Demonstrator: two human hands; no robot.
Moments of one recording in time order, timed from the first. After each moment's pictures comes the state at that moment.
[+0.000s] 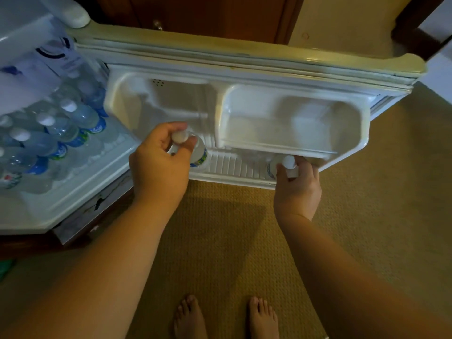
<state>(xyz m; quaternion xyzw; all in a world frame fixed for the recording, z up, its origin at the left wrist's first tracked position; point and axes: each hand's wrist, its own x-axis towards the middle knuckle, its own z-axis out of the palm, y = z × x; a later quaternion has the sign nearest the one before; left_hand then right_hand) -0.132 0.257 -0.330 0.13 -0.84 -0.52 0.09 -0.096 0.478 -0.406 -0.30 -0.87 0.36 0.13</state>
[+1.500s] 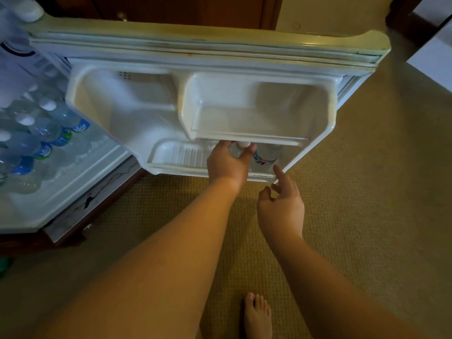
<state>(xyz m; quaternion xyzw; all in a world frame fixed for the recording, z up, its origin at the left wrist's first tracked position) -0.140 0.407 -0.385 0.19 -0.82 -0.53 -0.11 -0.043 0.497 -0.398 -0.30 -0.82 0.49 0.00</state>
